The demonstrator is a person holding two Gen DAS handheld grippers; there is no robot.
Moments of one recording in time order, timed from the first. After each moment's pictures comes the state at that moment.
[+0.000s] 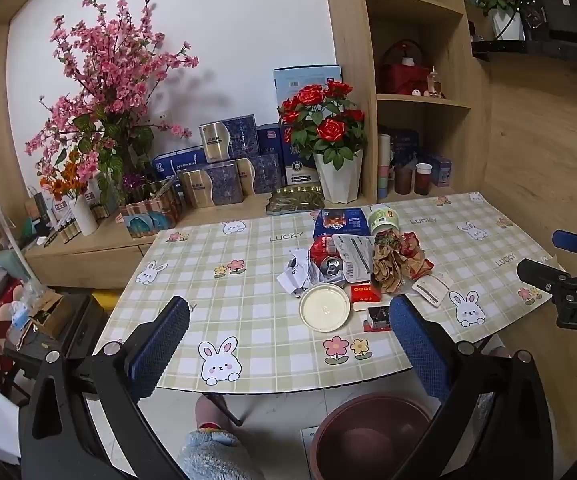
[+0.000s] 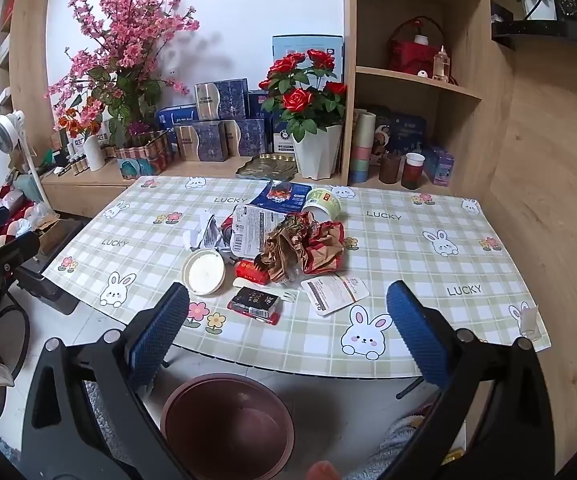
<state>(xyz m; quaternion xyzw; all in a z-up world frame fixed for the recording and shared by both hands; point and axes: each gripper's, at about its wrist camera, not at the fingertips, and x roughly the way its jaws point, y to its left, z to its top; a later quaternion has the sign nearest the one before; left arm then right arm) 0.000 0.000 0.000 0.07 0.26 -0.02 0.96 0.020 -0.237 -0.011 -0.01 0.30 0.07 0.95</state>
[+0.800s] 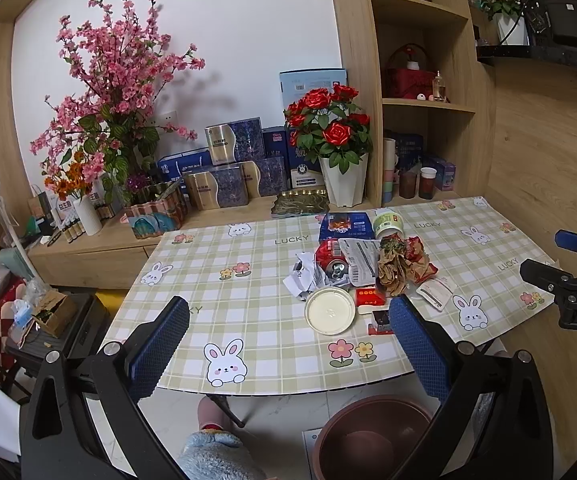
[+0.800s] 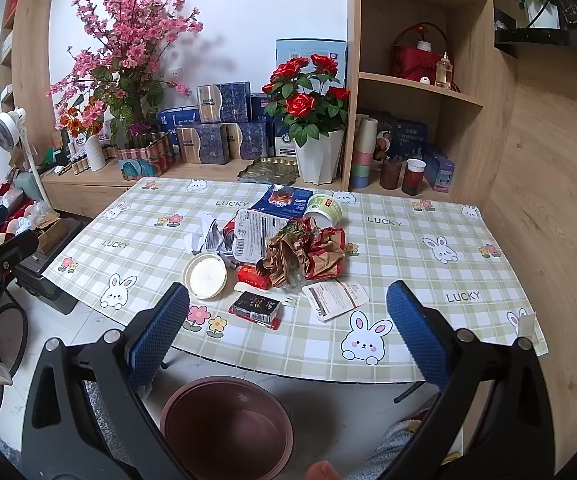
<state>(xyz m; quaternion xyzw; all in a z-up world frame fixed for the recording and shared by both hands) 0.000 0.001 0.000 0.07 0.26 -0.02 0.96 0.020 -0.234 -0.010 -0.01 0.30 0.07 0.95</state>
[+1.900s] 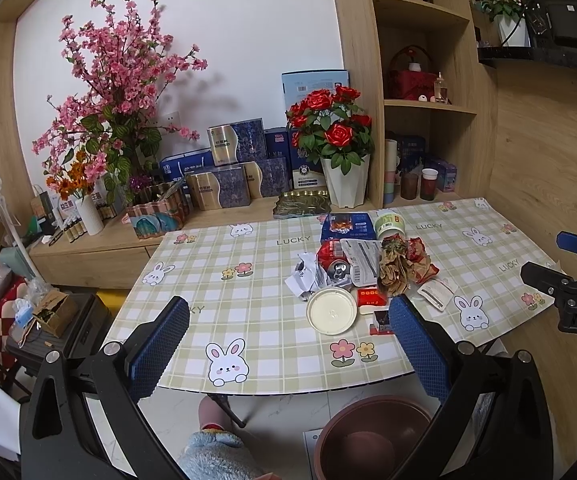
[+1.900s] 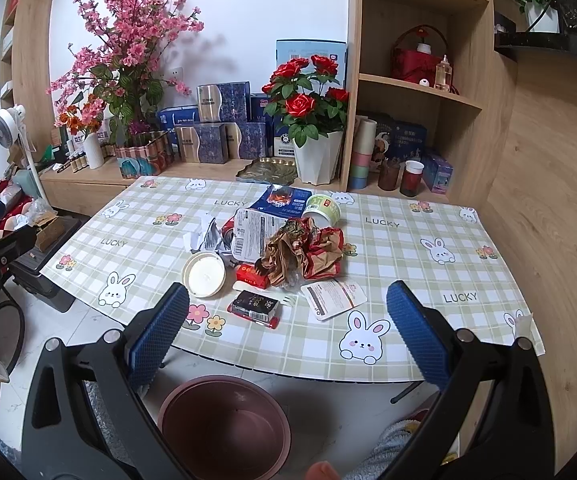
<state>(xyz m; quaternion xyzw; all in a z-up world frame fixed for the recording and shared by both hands) -0.004 0.013 0.017 0.07 0.26 -0.01 0.96 0.021 -0.234 -0.008 -0.01 0.30 0.07 0.95</state>
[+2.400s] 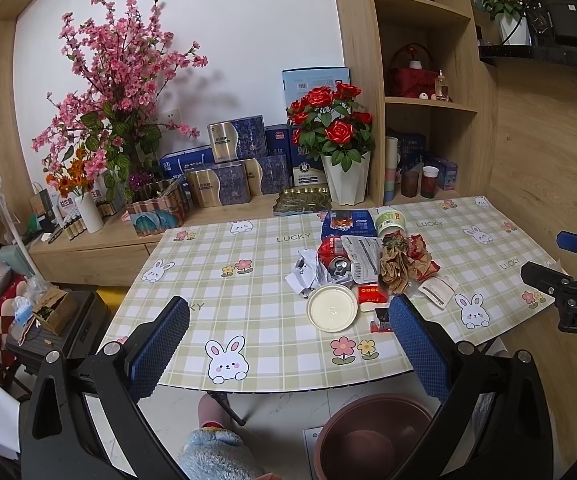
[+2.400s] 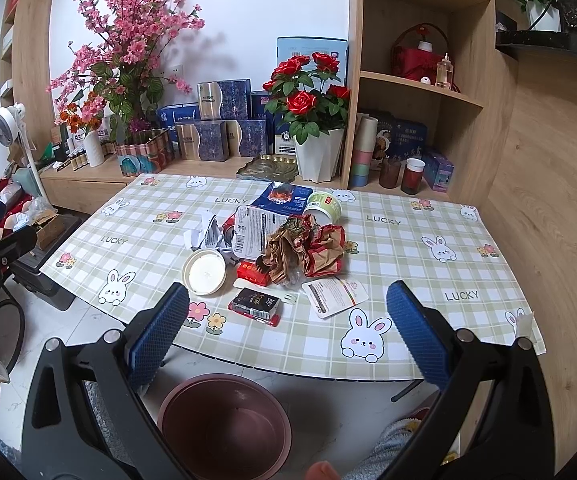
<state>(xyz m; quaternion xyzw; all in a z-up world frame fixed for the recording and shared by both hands) -0.004 0.011 0.010 0.07 0.26 -0.01 0.96 0.018 -0.232 -0.014 -0.02 0.30 0.07 0.95</state>
